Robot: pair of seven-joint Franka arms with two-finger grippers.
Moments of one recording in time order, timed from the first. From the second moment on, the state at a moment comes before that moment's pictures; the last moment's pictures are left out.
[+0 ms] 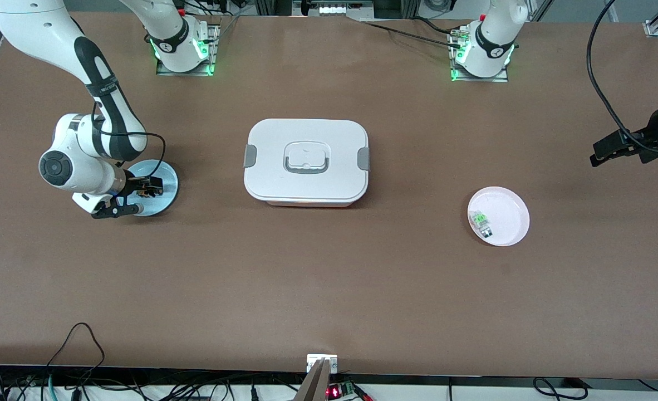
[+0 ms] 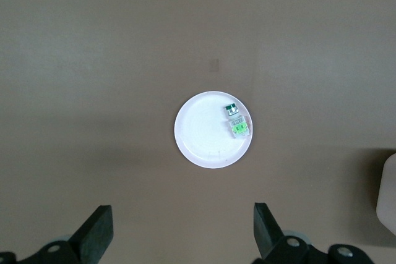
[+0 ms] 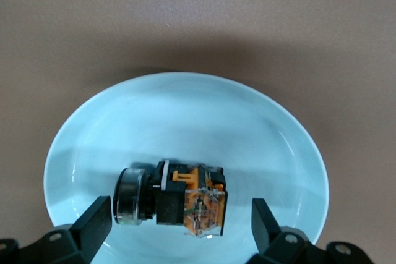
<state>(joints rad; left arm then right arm) 0.05 0.10 -0.02 -1.51 0.00 1.60 -0.05 0.01 0.42 -0.06 -2.13 0.00 2.34 -0.19</state>
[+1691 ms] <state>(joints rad) 0.09 0.10 -0.03 -1.50 -0.31 1.48 -0.05 0.02 0.29 0.09 -1.81 0.17 2.05 -0.63</state>
